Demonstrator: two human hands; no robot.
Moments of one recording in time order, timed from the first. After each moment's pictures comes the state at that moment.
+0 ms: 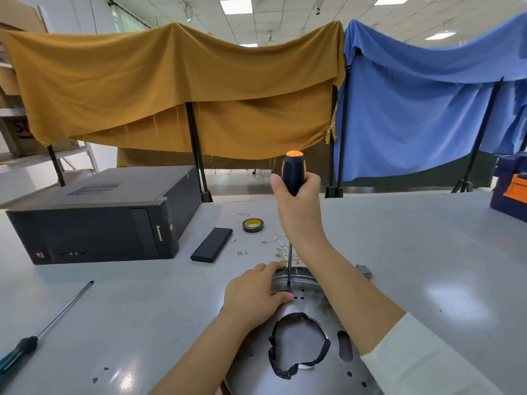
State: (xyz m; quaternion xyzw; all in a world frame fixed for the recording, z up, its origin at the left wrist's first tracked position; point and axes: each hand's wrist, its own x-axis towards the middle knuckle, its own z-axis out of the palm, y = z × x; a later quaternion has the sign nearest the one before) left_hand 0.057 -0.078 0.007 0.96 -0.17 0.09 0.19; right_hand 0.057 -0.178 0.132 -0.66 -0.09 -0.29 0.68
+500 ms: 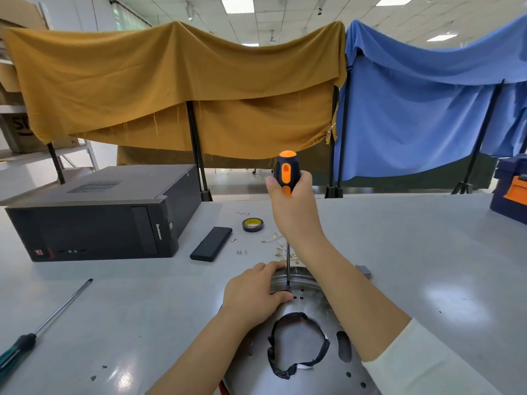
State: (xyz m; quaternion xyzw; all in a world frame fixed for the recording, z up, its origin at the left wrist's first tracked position) left_hand 0.057 -0.078 0.007 0.96 -0.17 0.09 0.19; right_hand 0.053 -0.175 0.133 -0.70 -0.11 -0.27 0.65
